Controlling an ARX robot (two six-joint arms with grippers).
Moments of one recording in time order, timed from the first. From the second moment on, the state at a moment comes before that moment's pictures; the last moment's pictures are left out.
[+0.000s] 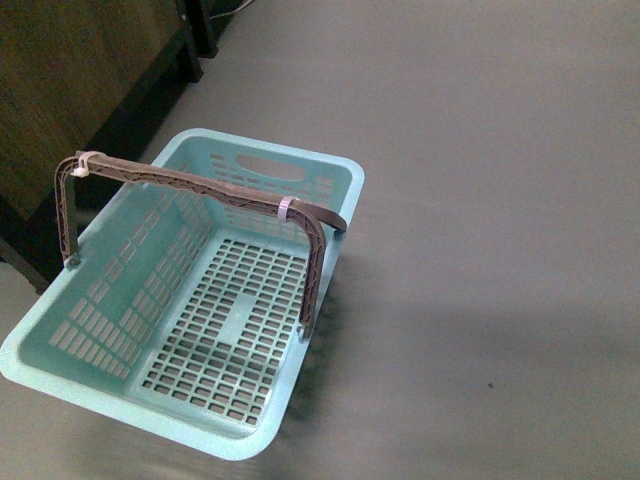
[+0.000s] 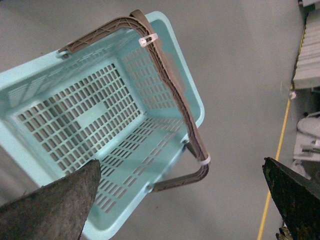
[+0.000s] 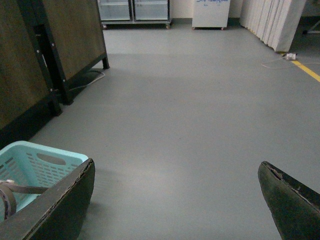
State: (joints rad) left arm -0.01 1.06 0.32 0.17 0.20 -0.99; right arm 0.00 0.00 0.02 0.00 0.00 0.00
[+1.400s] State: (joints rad) left arm -0.28 2.19 1.04 0.37 -0.01 -1.44; right arm 0.00 0.00 0.02 0.00 0.00 0.00
